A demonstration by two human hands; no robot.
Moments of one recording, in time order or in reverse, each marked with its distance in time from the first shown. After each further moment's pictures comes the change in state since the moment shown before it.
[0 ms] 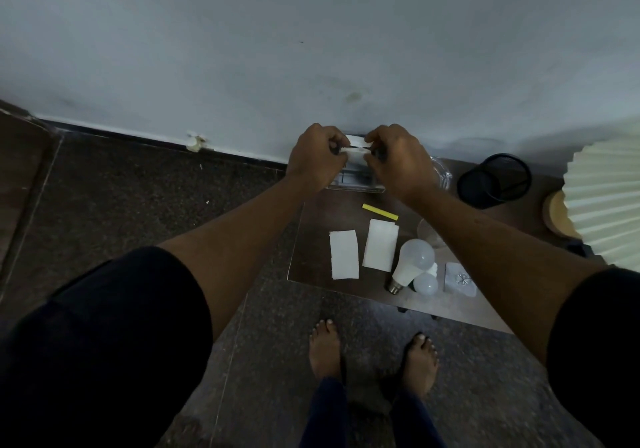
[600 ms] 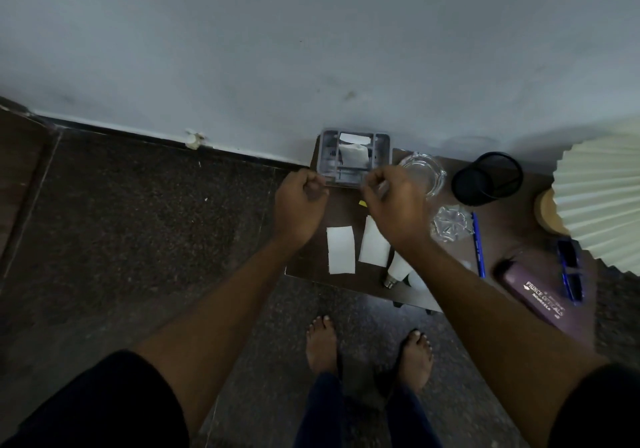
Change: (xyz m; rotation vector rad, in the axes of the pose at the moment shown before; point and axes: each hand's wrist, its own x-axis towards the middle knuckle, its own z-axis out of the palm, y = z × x) left_hand -0.092 -0.015 0.007 -0.229 0.135 -0.197; right_hand -0.075 -0.013 0.020 0.198 0.167 0.112
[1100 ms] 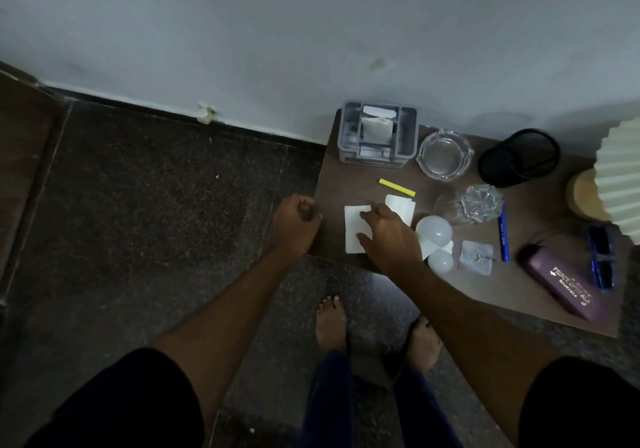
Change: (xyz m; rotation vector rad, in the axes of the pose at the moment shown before) left_hand -0.042 -0.075 -0.009 0.121 -0.112 -0.317; right_hand -0.072 0.023 0.064 -0.399 -0.513 0.070
